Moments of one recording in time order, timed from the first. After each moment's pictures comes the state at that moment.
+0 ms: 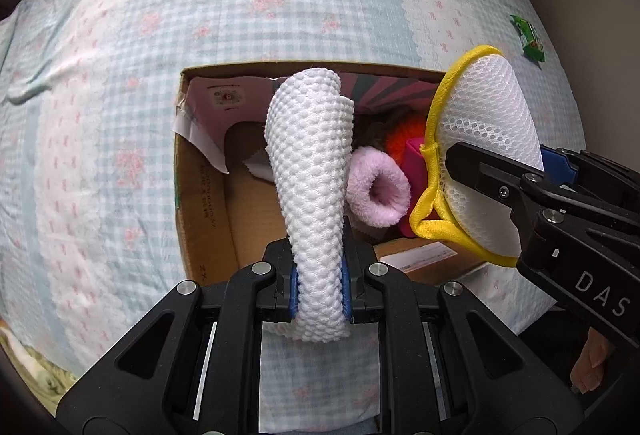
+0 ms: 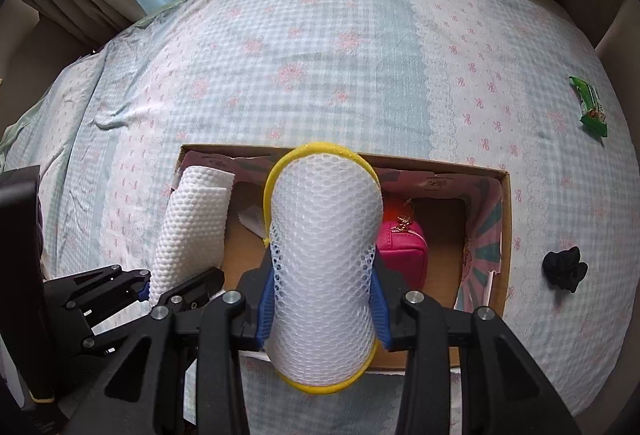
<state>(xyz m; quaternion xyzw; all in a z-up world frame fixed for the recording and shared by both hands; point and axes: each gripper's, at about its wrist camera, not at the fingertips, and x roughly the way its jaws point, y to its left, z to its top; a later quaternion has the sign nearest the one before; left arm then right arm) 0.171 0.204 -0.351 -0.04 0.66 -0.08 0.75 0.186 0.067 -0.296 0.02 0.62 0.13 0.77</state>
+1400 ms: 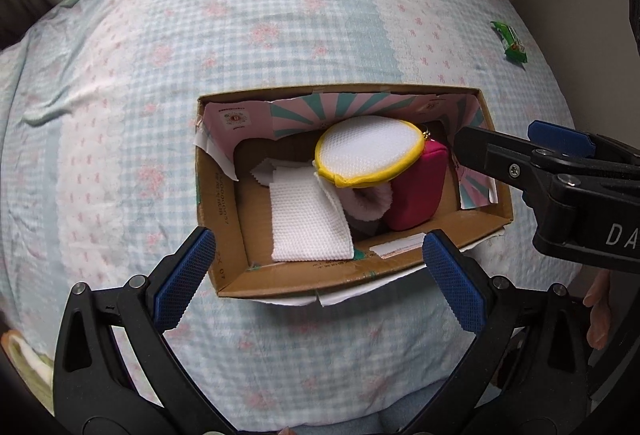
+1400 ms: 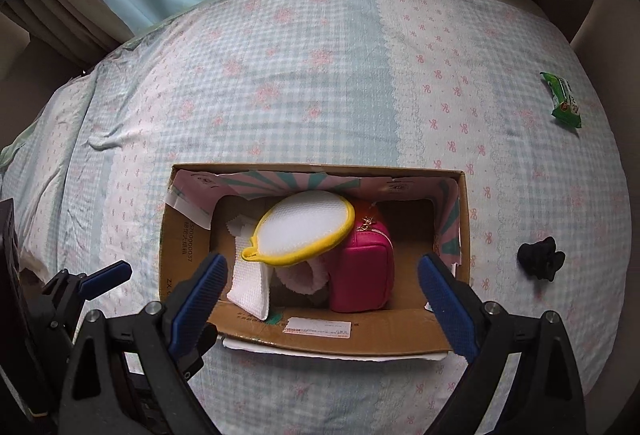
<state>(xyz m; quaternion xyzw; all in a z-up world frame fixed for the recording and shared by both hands) 0.144 0.199 -0.288 -0.02 0.62 -0.08 0.78 0.181 0.039 -0.270 0.04 0.61 0.10 0.78</state>
